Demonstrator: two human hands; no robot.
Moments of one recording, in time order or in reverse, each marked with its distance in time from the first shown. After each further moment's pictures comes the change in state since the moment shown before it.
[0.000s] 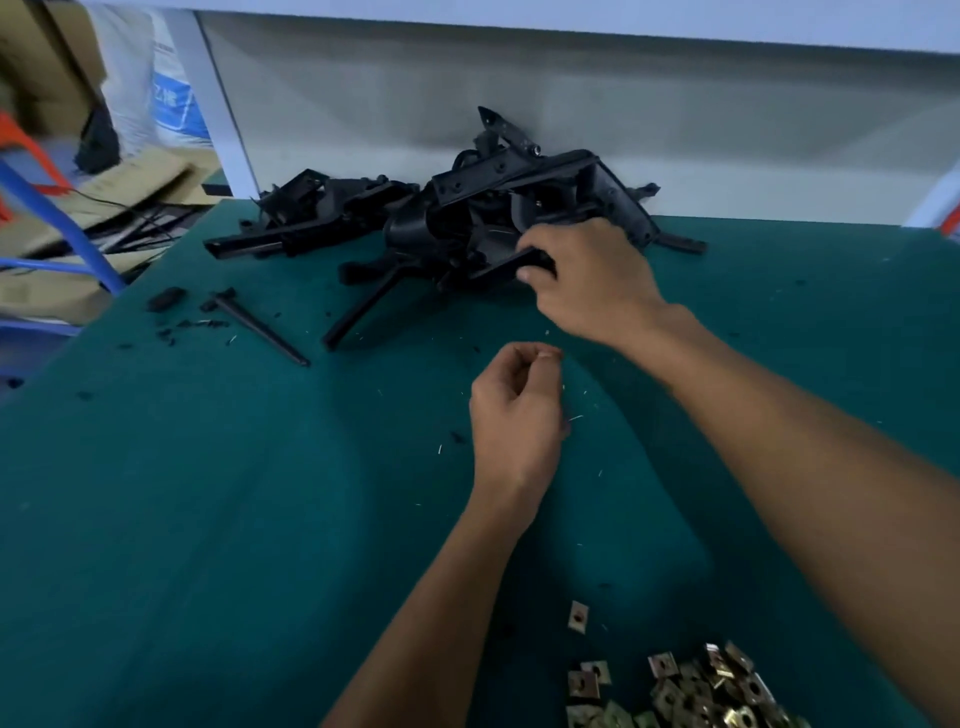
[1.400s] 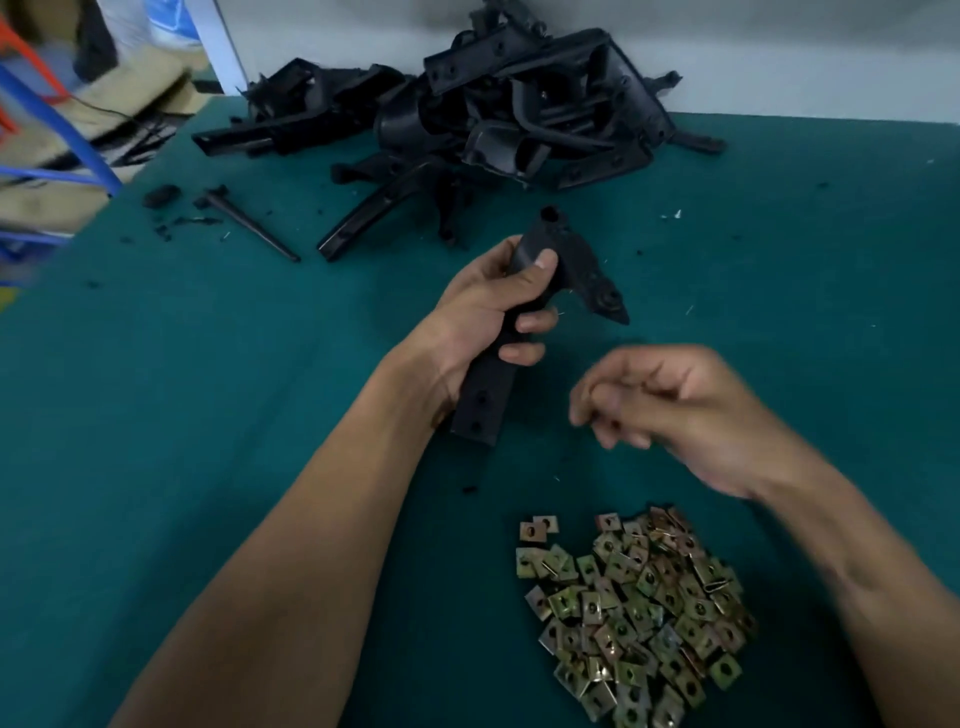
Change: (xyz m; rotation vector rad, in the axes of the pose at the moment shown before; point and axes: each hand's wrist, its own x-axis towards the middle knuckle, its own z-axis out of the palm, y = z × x) left_hand -0.002 0.022 -0.025 -0.251 -0.493 -0.350; right_hand -0.203 -0.005 -0.048 1.187 -0.482 0.294
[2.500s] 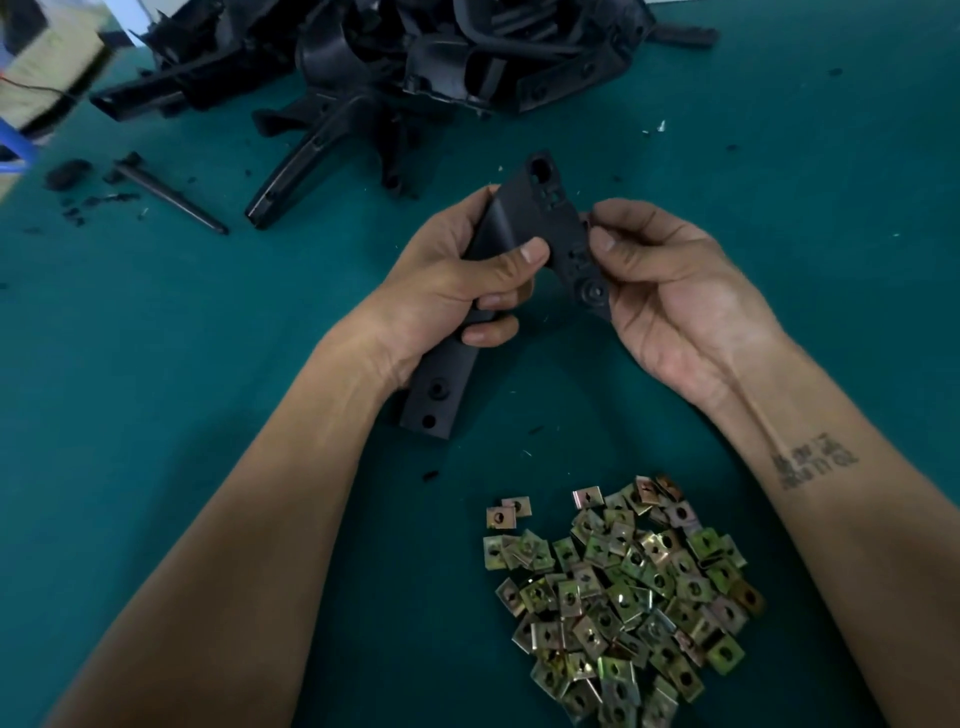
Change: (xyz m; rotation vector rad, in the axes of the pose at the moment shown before) left_hand 0.000 -0.008 0.003 0.324 -0.132 0.043; right_hand 0.045 0.003 -0.007 0.885 0.442 0.009
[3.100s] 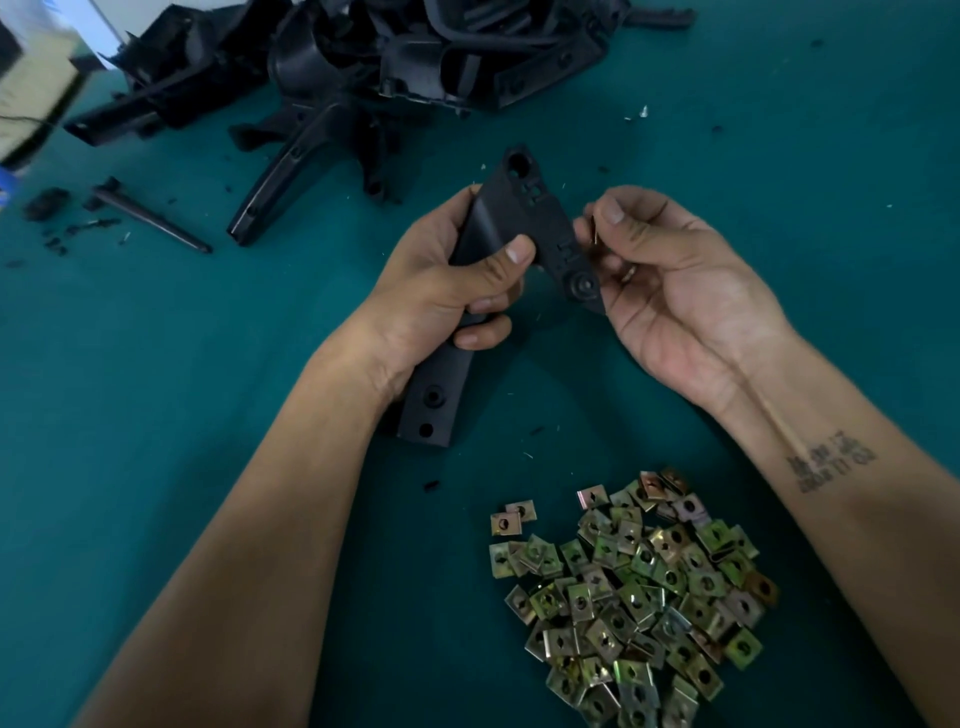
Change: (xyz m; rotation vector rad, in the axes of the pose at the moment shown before) left_hand 0.004 -0.004 -0.002 -0.003 0.002 0.022; right_hand -0.007 0.000 0.001 0.154 0.071 -0.048
